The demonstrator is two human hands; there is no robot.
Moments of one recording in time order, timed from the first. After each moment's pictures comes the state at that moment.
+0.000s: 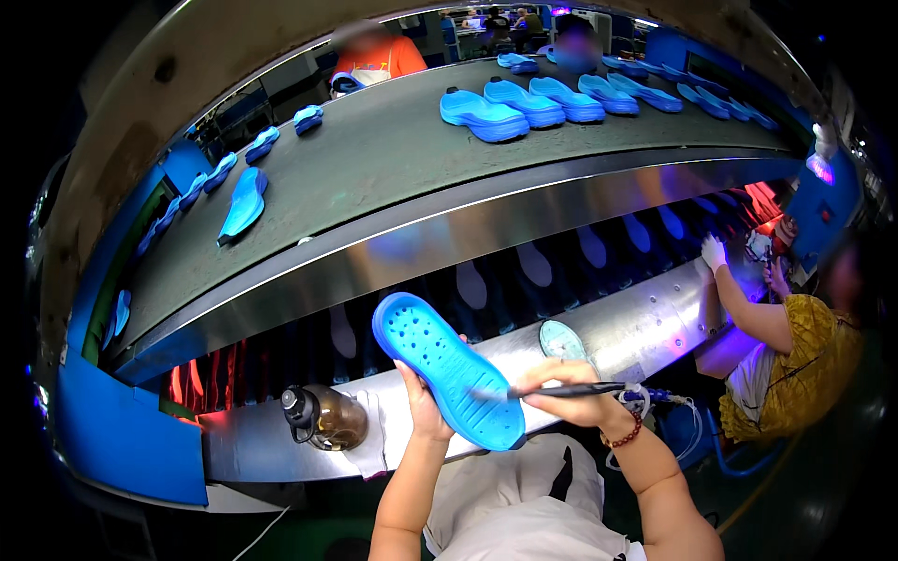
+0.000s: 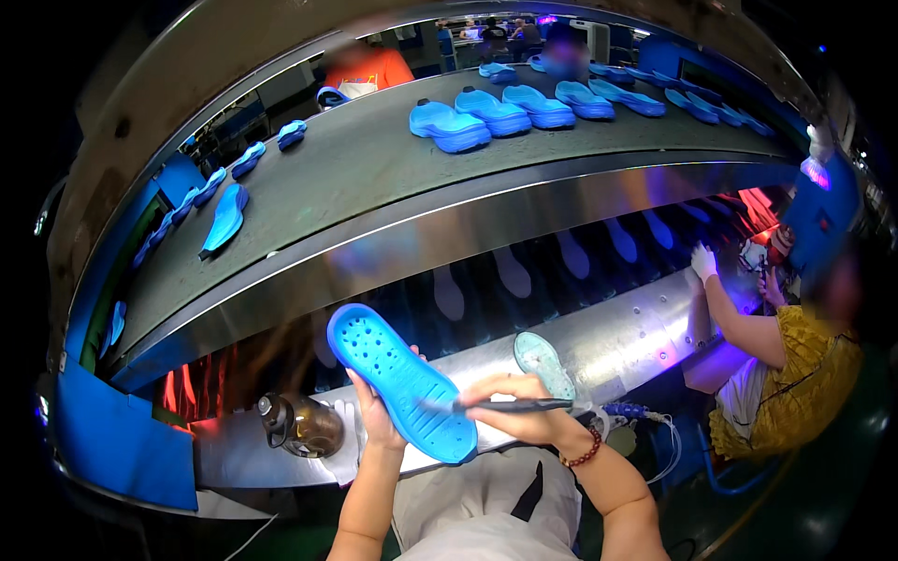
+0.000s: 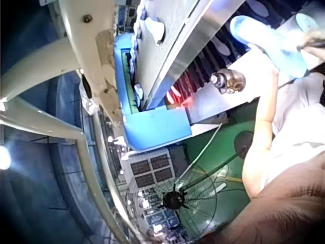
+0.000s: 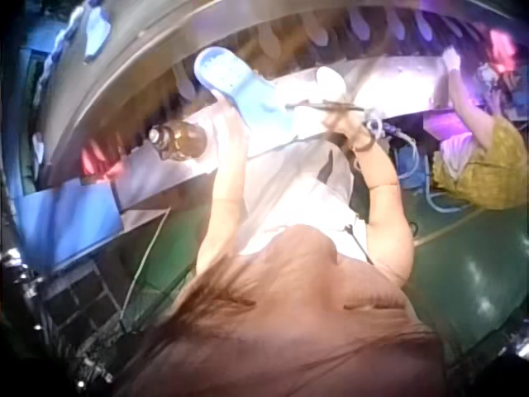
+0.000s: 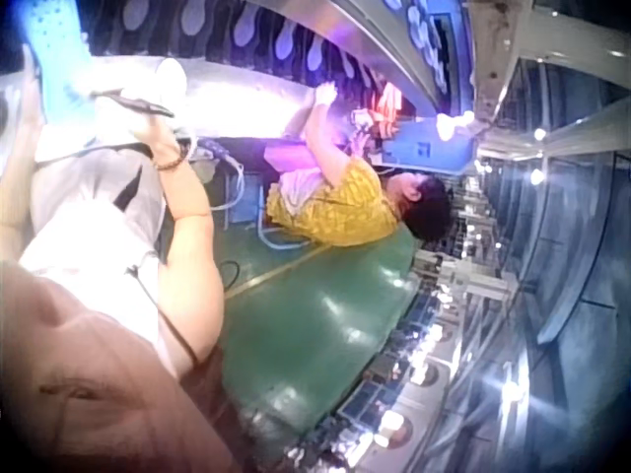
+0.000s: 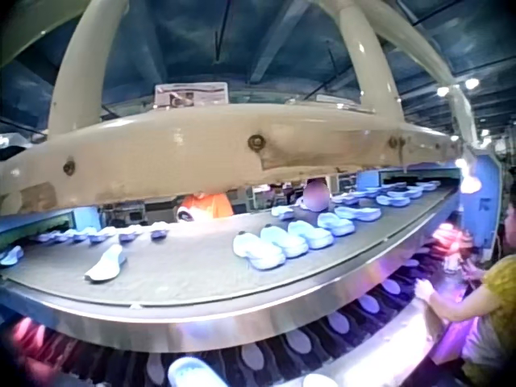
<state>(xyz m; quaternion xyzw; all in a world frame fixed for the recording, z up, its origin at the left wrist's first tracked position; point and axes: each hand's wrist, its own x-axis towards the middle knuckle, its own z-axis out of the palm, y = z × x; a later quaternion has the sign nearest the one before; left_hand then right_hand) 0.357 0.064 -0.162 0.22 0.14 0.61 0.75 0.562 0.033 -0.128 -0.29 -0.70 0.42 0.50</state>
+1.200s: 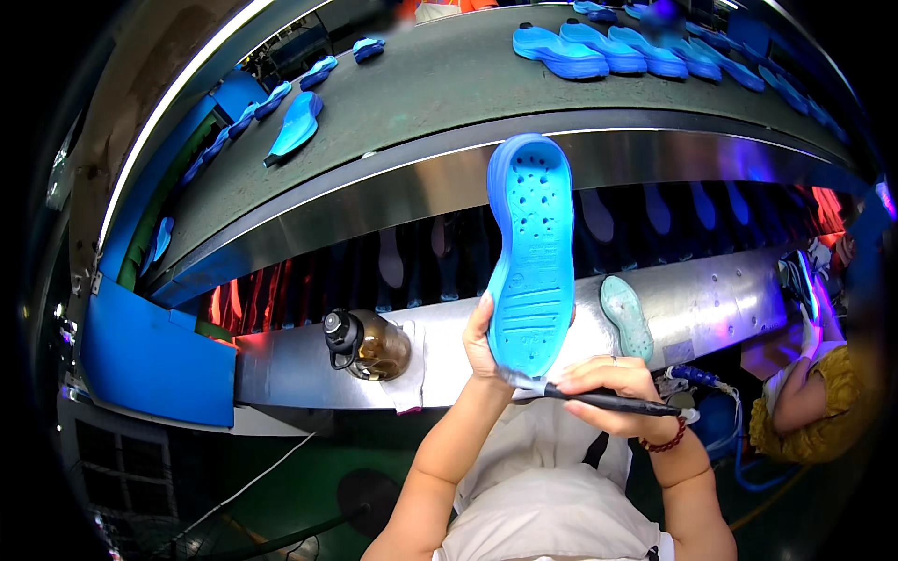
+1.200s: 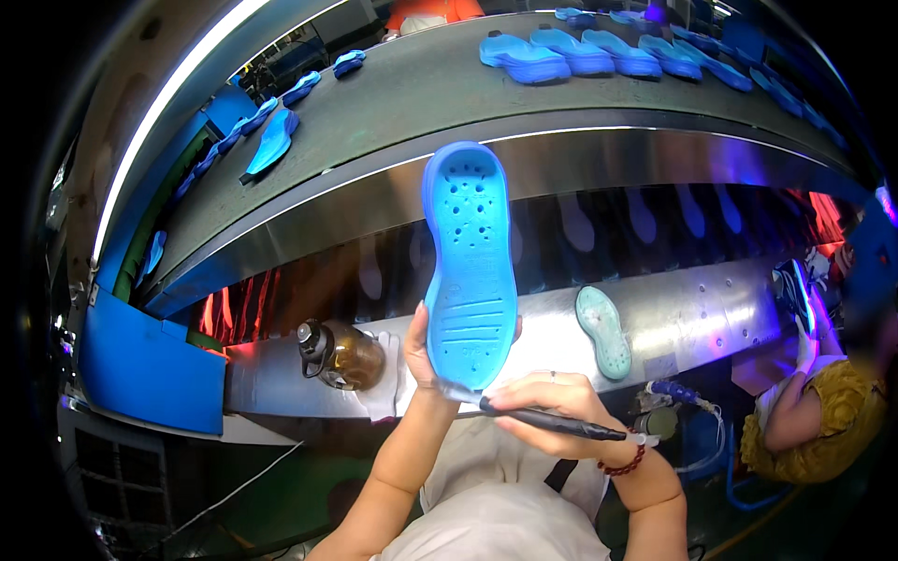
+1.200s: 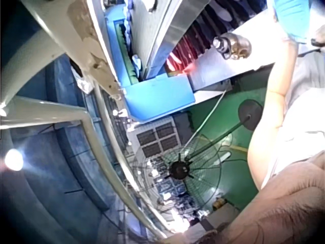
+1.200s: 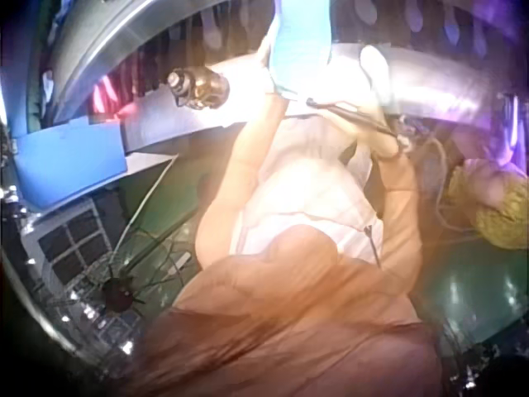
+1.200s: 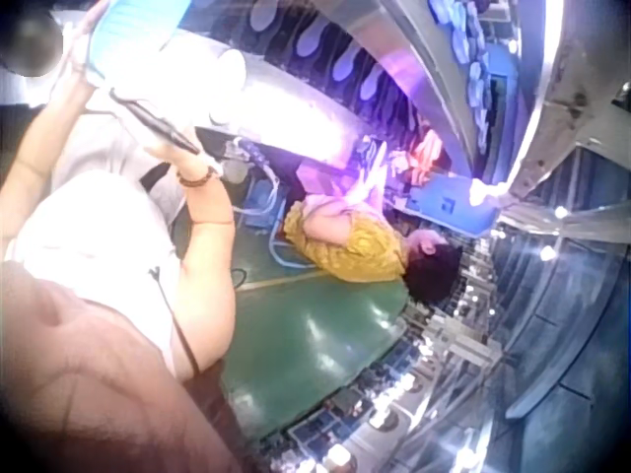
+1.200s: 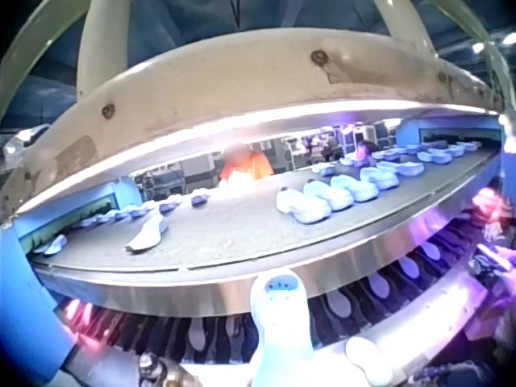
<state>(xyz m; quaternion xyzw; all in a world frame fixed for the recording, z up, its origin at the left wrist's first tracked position) 0.390 0.055 -0.139 0.17 0.08 0.58 0.79 0.559 0.004 -0.101 -0.21 -0.75 0.41 0.48</state>
